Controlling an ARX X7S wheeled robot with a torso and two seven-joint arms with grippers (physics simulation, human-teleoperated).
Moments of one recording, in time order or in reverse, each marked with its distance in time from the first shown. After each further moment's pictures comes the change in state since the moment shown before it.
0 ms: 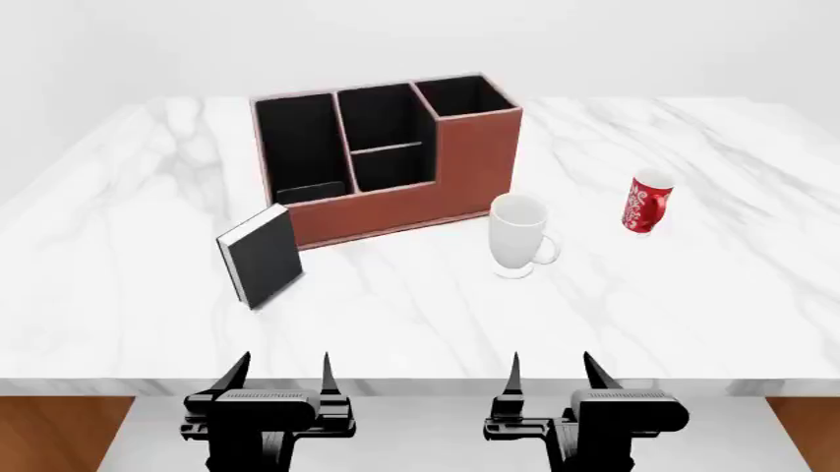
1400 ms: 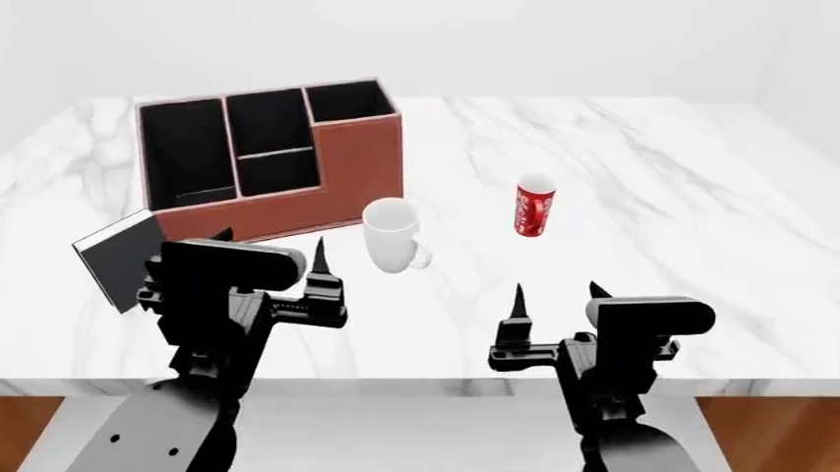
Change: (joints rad) left arm -0.367 -0.174 0.081 0.619 -0.203 -0.922 -0.101; right arm 0.200 0.146 -0.087 -0.382 0.207 0.573 0.122
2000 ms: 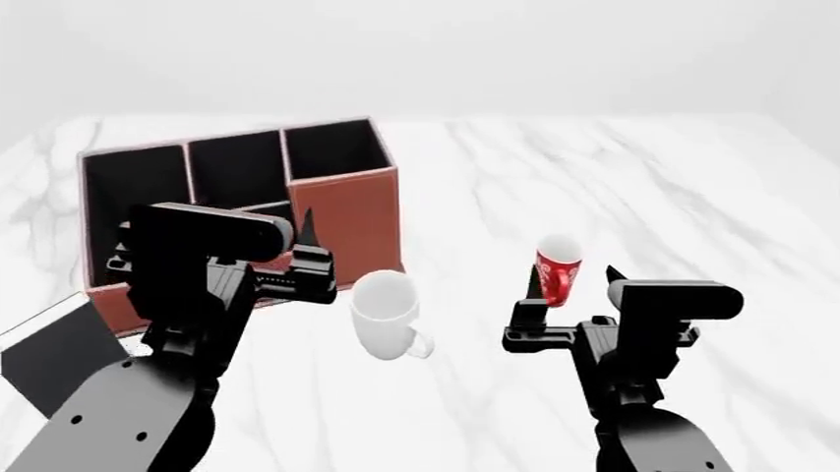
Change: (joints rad) left arm -0.115 -0.029 -0.019 0.114 -0.040 -0.183 -0.013; right arm 0.042 0.022 0.039 -0.048 0.055 0.062 0.023
